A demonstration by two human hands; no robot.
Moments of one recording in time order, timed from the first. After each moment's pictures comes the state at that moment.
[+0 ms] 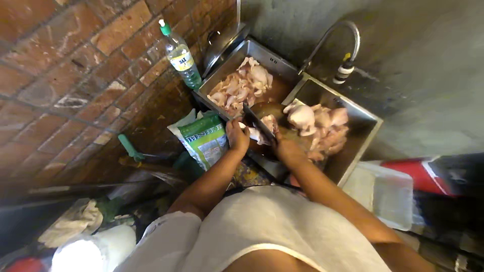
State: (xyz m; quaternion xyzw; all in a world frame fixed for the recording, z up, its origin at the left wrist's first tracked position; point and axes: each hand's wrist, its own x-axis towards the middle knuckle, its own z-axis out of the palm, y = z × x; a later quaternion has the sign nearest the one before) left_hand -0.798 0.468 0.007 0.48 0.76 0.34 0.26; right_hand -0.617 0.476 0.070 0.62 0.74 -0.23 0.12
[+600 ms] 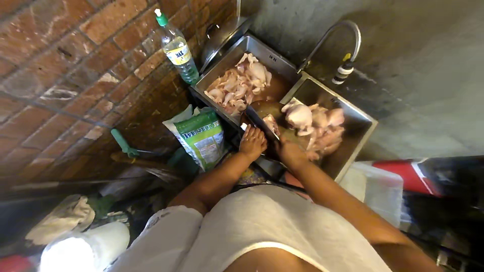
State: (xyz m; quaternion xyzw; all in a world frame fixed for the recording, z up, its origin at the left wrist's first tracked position) left_hand -0.752 0.460 -0.026 0.76 0.63 0.08 0.11; right_hand -0.598 0.473 0.067 0.61 0.74 -0.24 0.14
